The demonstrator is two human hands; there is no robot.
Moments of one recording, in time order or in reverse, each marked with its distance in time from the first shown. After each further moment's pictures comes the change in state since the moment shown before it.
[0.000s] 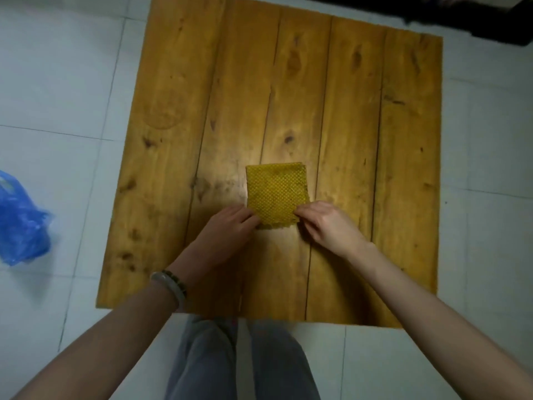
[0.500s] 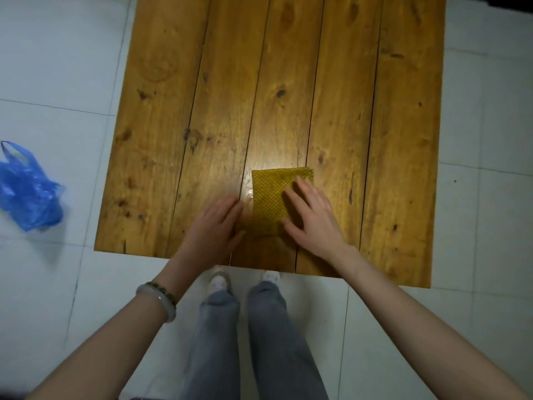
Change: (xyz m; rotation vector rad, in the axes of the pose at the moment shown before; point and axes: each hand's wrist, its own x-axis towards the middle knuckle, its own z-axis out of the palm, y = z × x) left_hand -0.079 0.068 0.035 0.065 -0.119 -0.304; right_hand -0.080 -0.045 0.050 0.091 0.037 0.248
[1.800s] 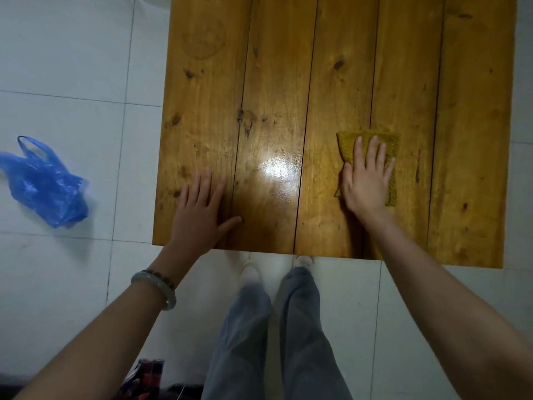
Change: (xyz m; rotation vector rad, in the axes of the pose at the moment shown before) left_hand -0.054 -0.132 0.000 0.086 -0.117 -0.229; right_hand 0.058 -0.021 0.043 -0.234 0.104 0.540
